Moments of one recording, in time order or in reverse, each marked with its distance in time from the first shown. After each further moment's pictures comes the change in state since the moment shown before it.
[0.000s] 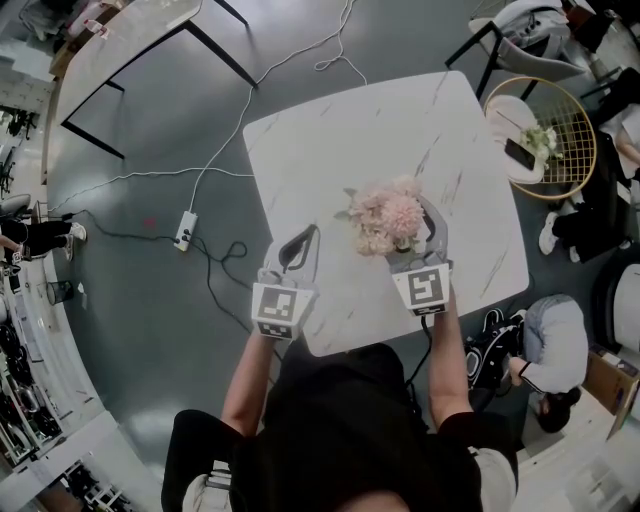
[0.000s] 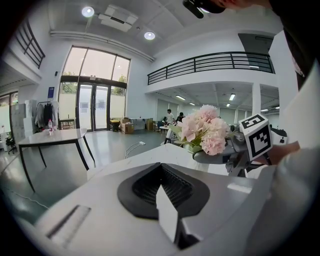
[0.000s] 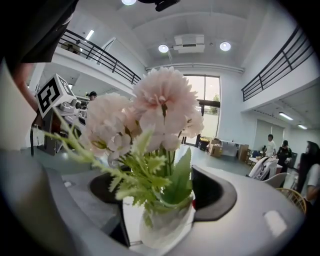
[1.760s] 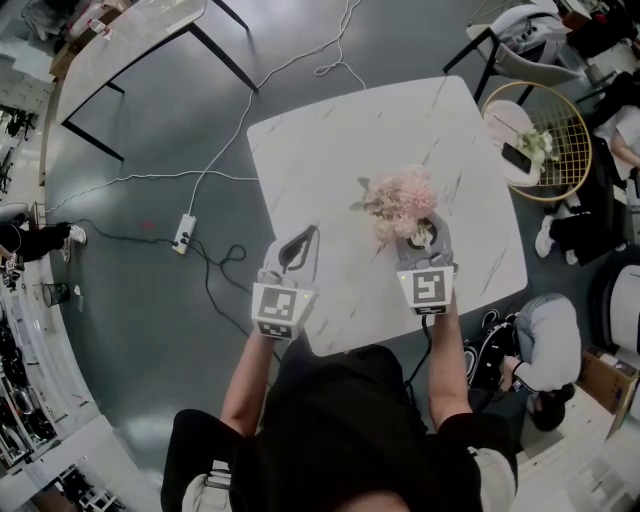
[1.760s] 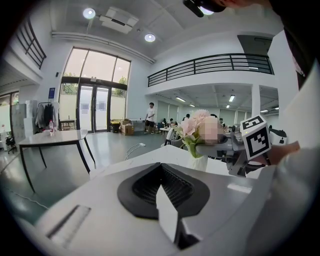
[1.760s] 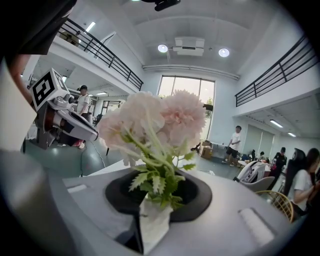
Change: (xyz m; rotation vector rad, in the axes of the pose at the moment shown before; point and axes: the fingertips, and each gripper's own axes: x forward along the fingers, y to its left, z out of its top) left arm -0.019 0.007 0.005 -0.003 -0.018 0.000; right arm -0.013 -0.008 0.009 -0.027 0.010 -0.111
